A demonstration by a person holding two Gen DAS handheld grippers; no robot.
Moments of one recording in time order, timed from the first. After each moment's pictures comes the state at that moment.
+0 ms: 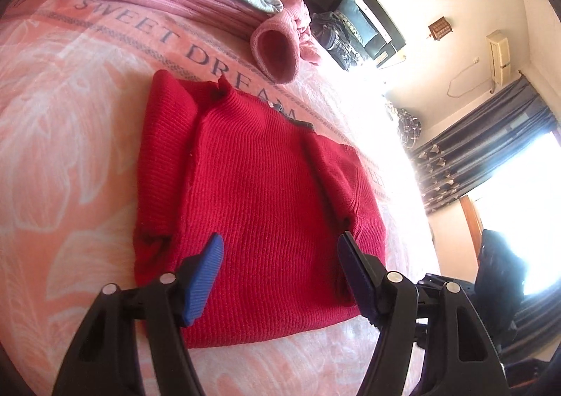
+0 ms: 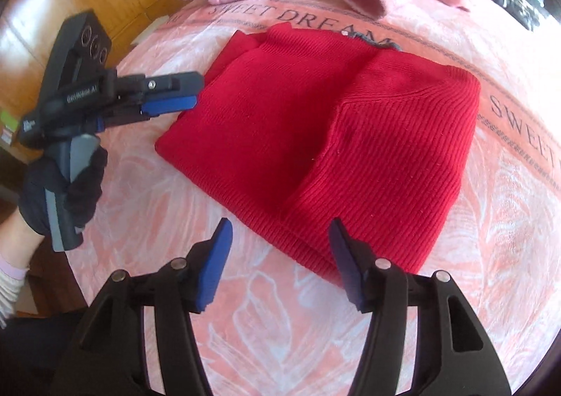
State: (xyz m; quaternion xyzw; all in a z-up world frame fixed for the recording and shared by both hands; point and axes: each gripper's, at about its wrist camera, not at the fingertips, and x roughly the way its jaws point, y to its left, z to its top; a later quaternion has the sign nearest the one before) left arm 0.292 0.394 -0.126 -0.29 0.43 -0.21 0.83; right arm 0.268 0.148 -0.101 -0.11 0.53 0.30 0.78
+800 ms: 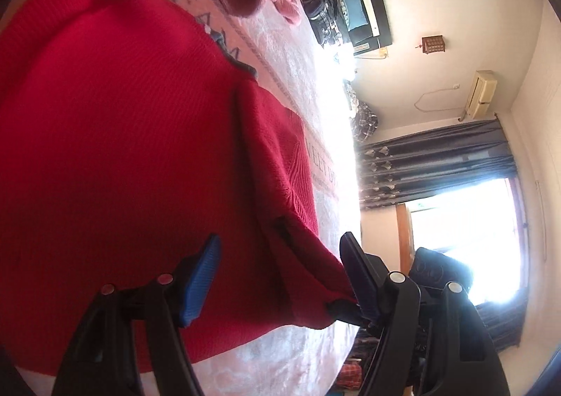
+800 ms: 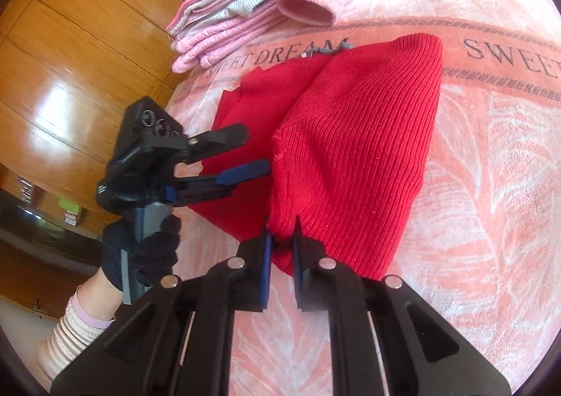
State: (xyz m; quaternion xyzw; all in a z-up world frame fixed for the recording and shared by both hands) left arm 0.353 0.300 -0.171 -0.44 0.48 -0.30 0.70; right arm 0.300 0.046 -0.092 0.13 0.53 0.34 0.76
